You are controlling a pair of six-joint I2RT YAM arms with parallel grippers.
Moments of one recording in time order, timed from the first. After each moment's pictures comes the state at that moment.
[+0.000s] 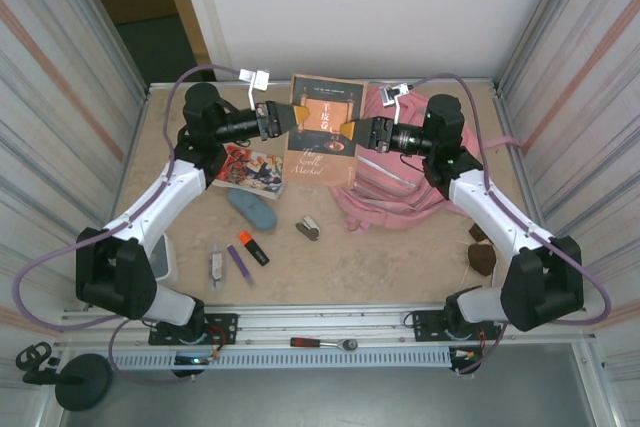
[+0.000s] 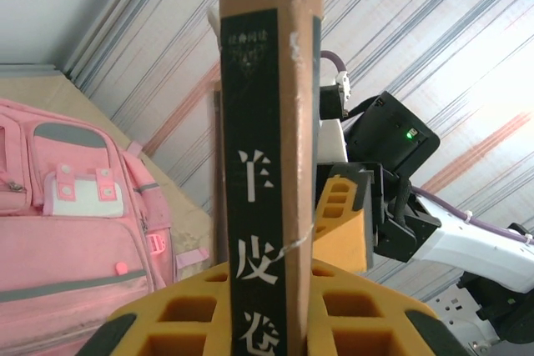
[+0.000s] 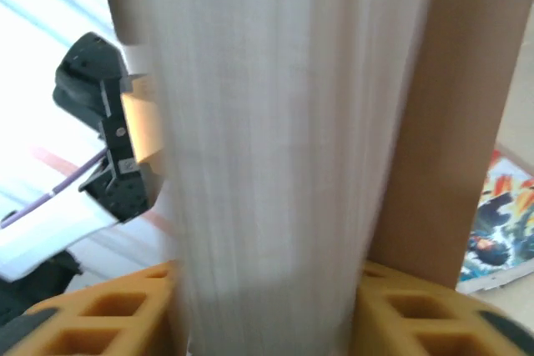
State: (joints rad) left arm -0.33 1.44 1.16 0.35 0.99 -0.78; right arm 0.34 1.34 1.04 0.22 -0.93 0.79
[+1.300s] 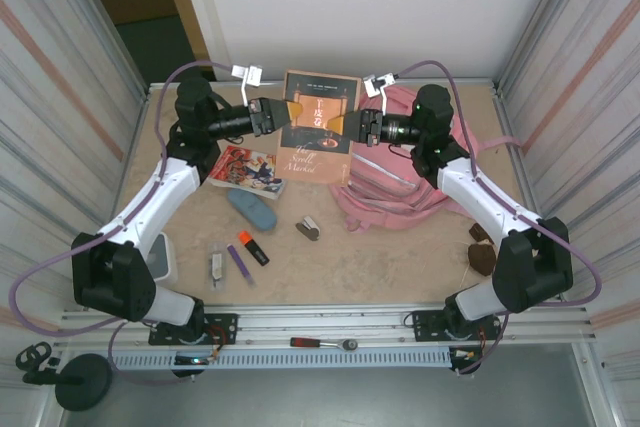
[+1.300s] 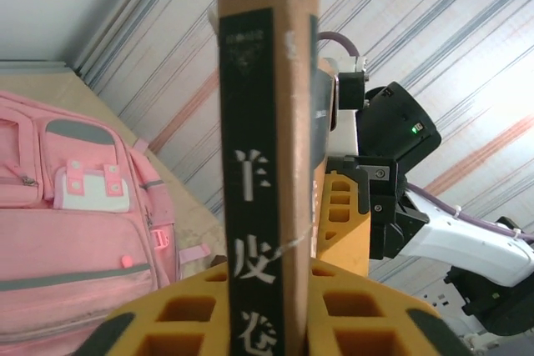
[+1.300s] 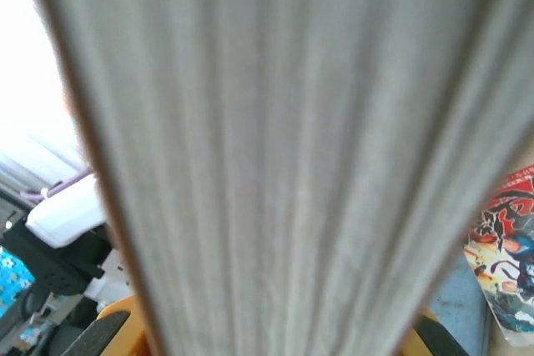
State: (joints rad) left arm -0.30 1.42 1.19 0.26 1.01 -0.76; right arm 0.38 1.45 1.12 0.38 -1.04 0.86
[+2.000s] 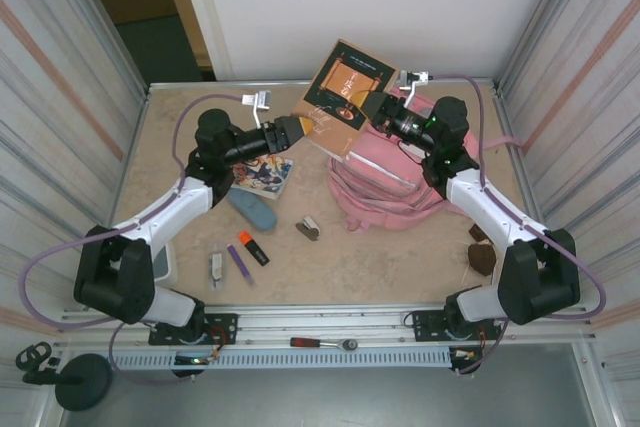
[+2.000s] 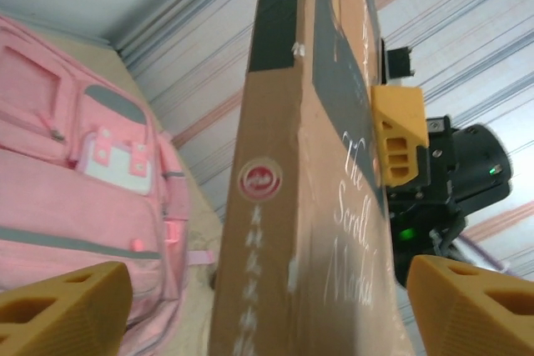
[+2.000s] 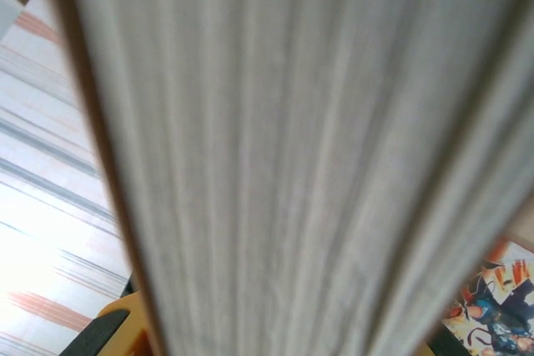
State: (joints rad) left arm -0.38 1.42 0.95 0.52 0.80 -0.96; right arm 0.33 1.38 1.00 0.54 -0.67 1.17
